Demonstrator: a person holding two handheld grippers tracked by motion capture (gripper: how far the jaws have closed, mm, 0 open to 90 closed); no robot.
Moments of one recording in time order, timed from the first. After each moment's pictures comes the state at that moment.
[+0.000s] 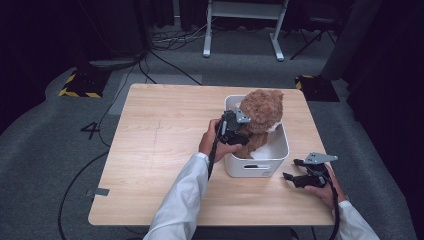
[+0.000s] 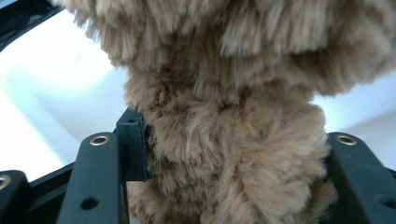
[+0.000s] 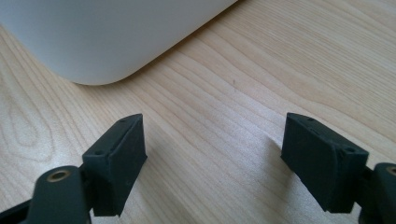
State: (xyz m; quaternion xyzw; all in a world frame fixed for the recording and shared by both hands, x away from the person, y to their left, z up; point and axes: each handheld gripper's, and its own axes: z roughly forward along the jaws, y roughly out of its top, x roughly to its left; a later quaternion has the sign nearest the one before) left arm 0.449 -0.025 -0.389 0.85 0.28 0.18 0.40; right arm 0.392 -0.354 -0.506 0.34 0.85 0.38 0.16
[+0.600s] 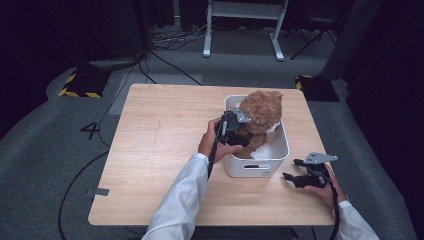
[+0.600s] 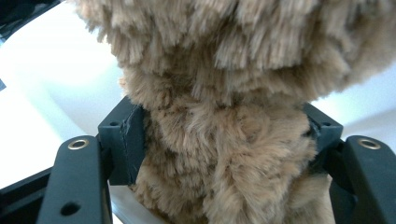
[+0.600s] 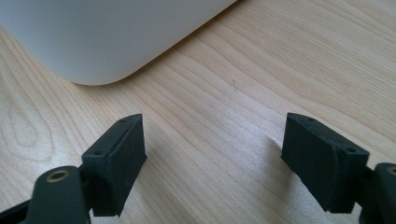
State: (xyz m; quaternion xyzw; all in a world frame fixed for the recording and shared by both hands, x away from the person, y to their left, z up) left arm 0.446 -0.025 -0.385 0.85 0.30 0.19 0.39; right arm 0.392 -0.354 -0.506 0.34 0.85 0.38 0.16
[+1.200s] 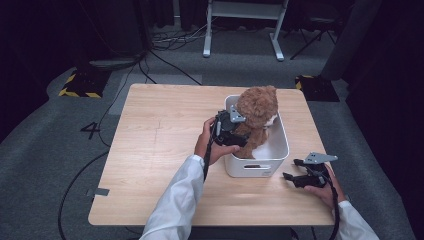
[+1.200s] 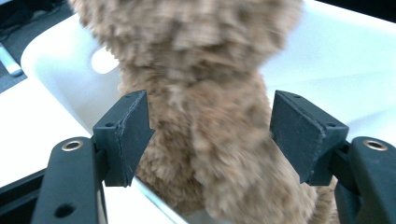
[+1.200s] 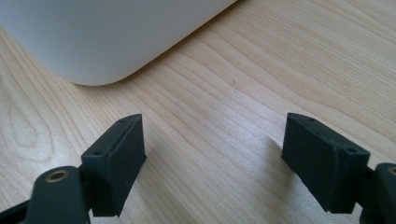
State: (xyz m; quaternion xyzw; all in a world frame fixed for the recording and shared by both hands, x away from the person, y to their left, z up) left arm 0.437 -0.009 -0.377 0.84 0.30 0.17 0.42; right arm 0.392 -0.354 -0.506 0.34 0.85 0.38 0.16
